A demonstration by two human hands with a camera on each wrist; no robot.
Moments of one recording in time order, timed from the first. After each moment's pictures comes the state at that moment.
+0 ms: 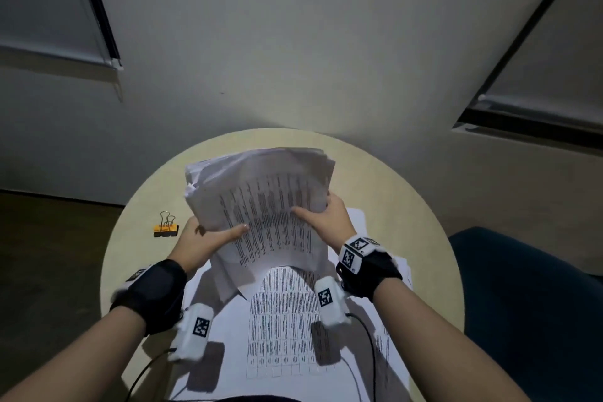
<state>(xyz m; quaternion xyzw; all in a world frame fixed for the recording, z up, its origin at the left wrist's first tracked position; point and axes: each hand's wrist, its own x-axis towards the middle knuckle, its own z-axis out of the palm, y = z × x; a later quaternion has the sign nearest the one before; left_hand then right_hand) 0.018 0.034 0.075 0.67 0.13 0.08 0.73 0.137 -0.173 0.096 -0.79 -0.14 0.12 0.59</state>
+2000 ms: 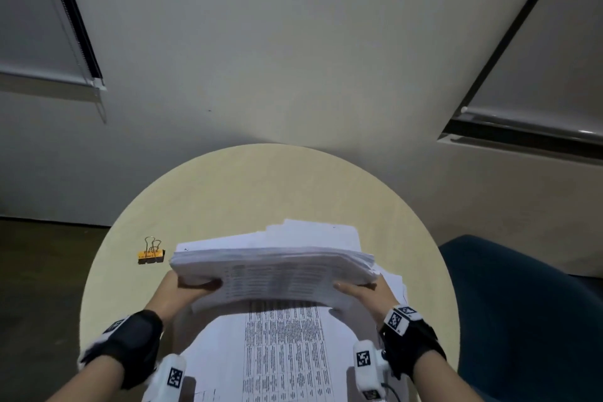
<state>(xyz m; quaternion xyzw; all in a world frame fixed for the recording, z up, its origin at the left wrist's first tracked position) 0.013 0.054 0.014 0.70 0.23 0.02 0.67 0.110 -0.283 0.030 -0.74 0.04 0.21 0.63</state>
